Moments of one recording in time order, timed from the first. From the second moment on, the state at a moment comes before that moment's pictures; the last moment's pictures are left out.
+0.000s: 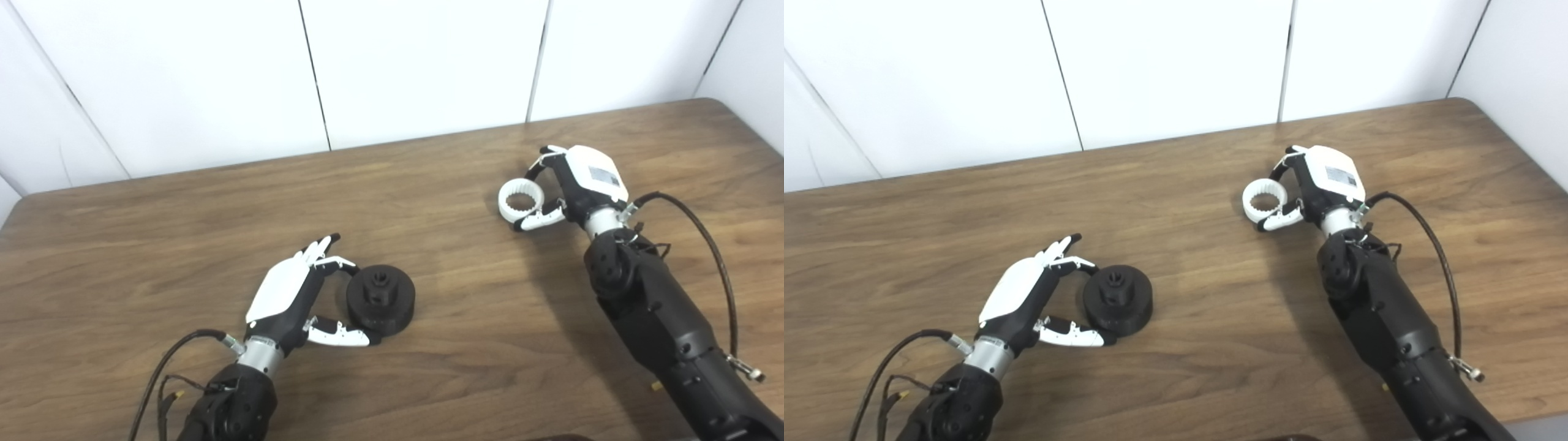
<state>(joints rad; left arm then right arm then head) -0.12 0.21 -0.32 -0.16 0.71 0.16 -0.20 -0.39 -0.40 0.20 0.12 -0.77 0.36 -0.04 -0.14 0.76</state>
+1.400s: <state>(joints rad) -0.13 0.18 -0.32 -0.16 0.73 0.17 -0.20 -0.07 -0.26 0.11 -0.51 -0.73 0.30 -0.02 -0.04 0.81</state>
